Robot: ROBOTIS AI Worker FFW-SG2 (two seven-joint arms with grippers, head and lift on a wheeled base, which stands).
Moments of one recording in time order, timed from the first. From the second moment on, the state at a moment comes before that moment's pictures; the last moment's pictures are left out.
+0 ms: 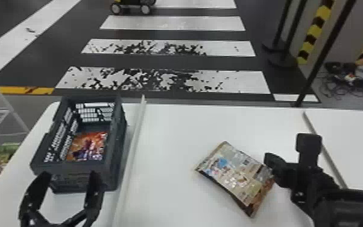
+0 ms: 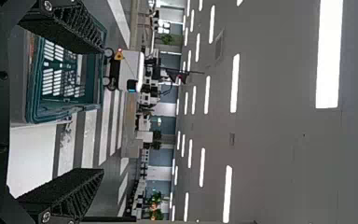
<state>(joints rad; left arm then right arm) 0.73 0.21 -0.03 -1.85 0.19 -0.67 0.08 0.03 -0.08 -0.07 -1.58 -0.11 0.63 0.13</state>
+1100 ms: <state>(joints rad) 0.72 0.21 -0.03 -1.84 0.19 -0.67 0.08 0.16 -0.08 -0.05 -1.86 -0.05 1.03 0.11</state>
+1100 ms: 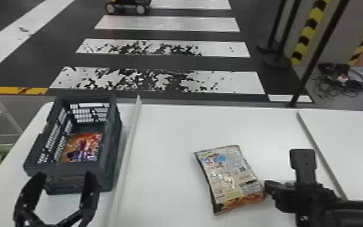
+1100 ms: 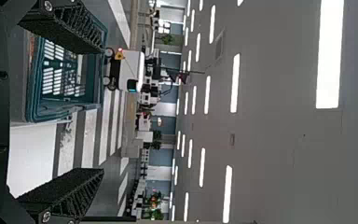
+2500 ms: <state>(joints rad) 0.72 0.21 -0.04 -1.84 0.19 -0.67 0.08 0.22 -0.08 -0.17 -2.10 -0.23 1.05 0.13</state>
